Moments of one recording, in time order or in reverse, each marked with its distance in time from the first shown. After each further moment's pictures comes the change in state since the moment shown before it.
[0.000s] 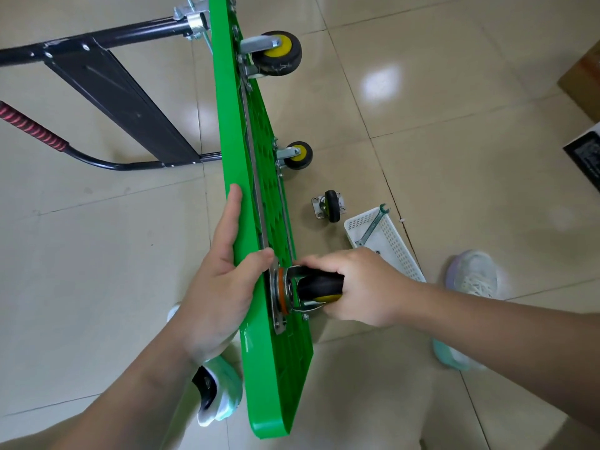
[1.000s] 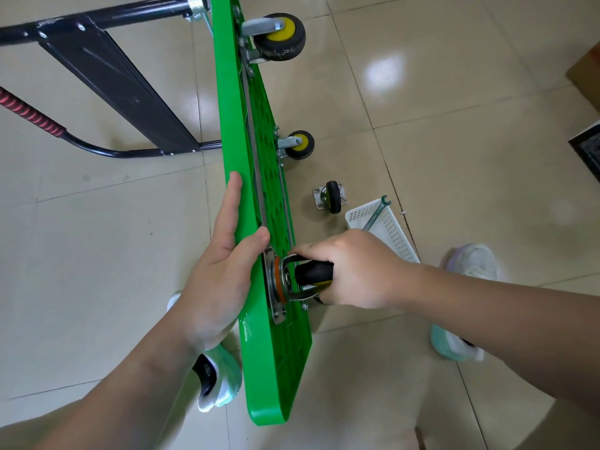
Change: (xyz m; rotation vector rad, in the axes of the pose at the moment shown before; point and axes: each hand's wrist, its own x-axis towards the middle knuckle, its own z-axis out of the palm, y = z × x) left_hand 0.001 -0.005 -0.006 -0.011 -0.024 -0.022; right_hand 0.018 -0.002 0.000 -0.313 0.006 -0.105
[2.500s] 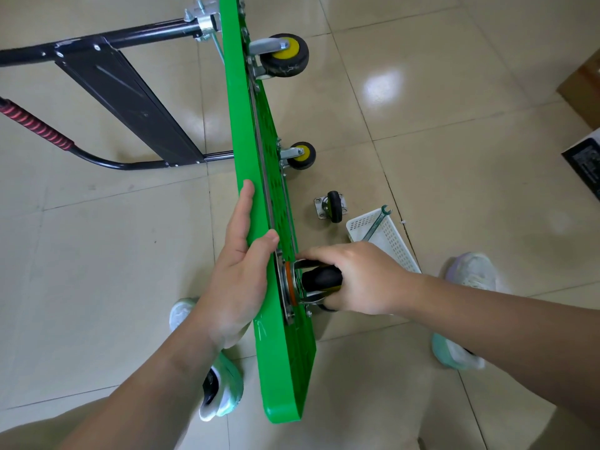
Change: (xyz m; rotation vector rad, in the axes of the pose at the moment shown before) left_hand 0.004 -0.001 0.009 0.066 0.078 0.040; right_hand -0.003 0.008 0.009 0.078 0.052 0.015
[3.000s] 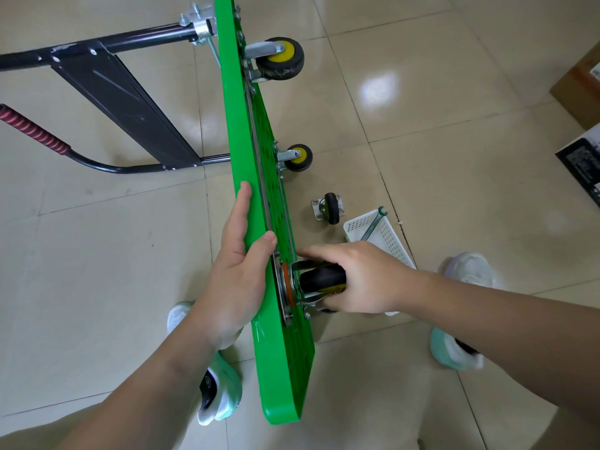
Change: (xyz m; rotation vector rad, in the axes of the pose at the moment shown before) left_hand 0.002 -0.005 -0.001 0.091 0.009 0.062; right_hand -0.003 0.015 0.002 0.031 0.009 -0.036
